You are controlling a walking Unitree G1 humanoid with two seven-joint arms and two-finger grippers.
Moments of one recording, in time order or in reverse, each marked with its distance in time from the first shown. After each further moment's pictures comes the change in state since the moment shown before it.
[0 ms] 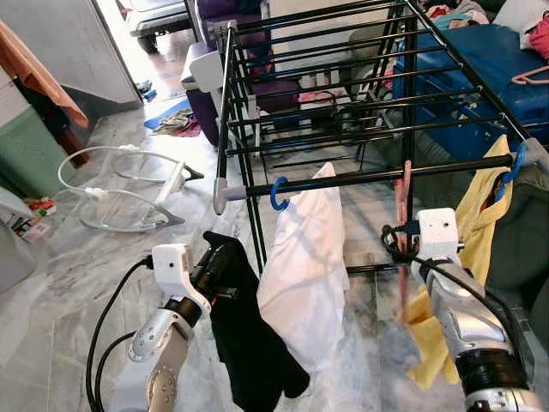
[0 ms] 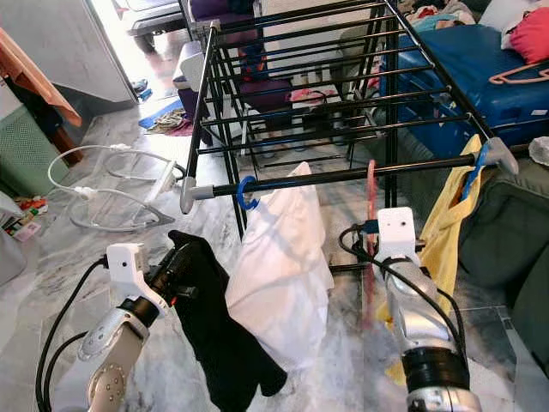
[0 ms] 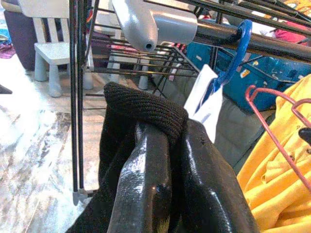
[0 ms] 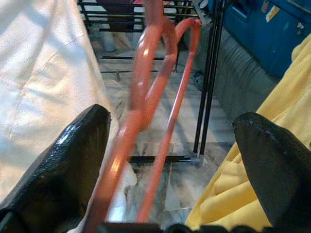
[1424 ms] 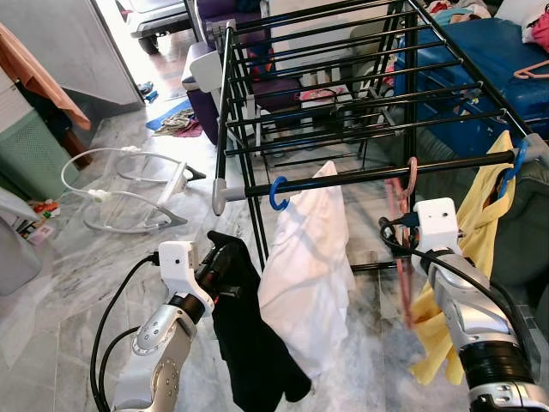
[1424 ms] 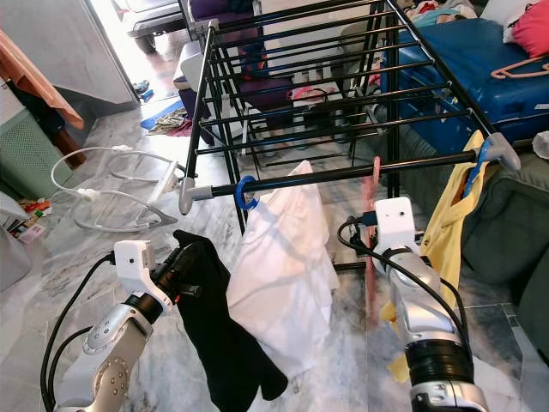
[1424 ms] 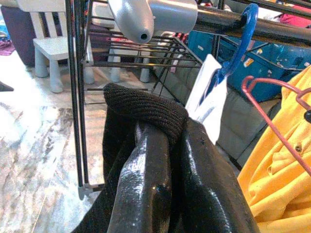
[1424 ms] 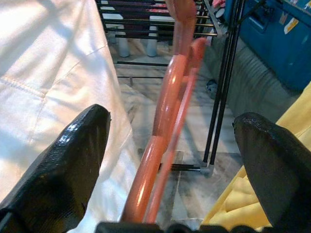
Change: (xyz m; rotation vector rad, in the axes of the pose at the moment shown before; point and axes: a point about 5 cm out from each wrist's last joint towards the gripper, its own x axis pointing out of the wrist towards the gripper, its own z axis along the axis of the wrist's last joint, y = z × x) left arm 0.006 0.000 -0.003 0.019 0.032 -0.007; right arm 0.001 0.002 0.013 -0.025 -0.026 0.065
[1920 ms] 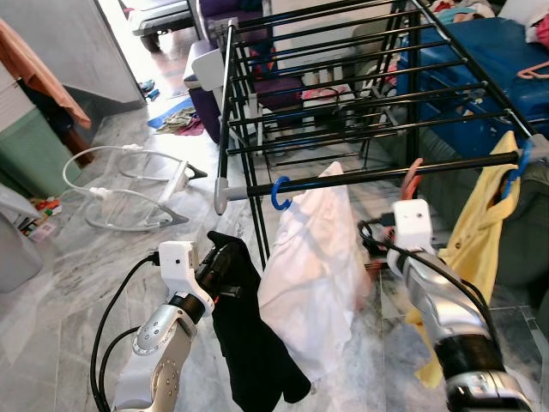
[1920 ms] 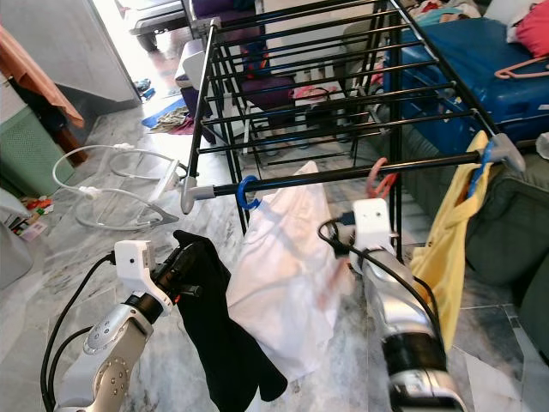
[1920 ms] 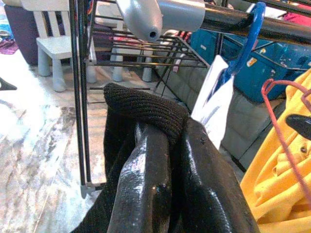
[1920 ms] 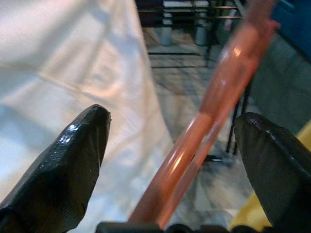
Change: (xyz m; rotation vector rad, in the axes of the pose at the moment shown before) left arm 0.000 0.000 0.000 0.004 0.001 0.002; right arm 0.003 0.021 -0.008 0.057 0.052 0.025
